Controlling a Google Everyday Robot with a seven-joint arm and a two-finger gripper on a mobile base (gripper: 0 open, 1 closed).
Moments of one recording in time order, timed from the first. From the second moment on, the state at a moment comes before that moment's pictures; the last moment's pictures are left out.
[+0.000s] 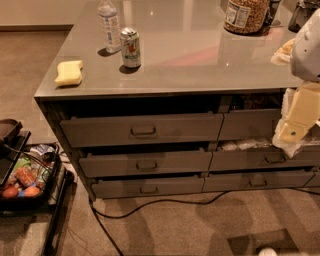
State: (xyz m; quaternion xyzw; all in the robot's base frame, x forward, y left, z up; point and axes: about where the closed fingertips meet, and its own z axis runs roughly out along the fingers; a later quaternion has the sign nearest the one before) arm 0.438 -0.217 0.976 -0.60 0.78 -0.03 0.16
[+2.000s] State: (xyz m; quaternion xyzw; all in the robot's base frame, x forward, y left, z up) arm 0.433 -0.206 0.936 -0.62 0.72 0.01 0.32
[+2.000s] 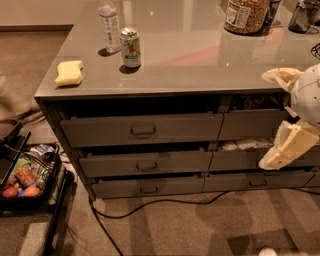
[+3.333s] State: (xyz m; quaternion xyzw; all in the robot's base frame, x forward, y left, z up) arm 0.589 -0.046 0.813 -0.62 0.66 0.12 0.41
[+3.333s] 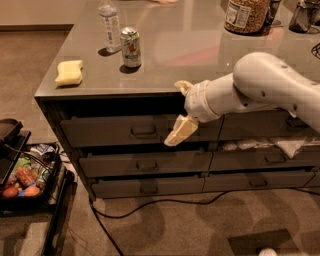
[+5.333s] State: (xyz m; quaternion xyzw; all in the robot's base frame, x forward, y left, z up) arm 0.564 0.043 0.567 -0.59 0.70 0.24 0.32
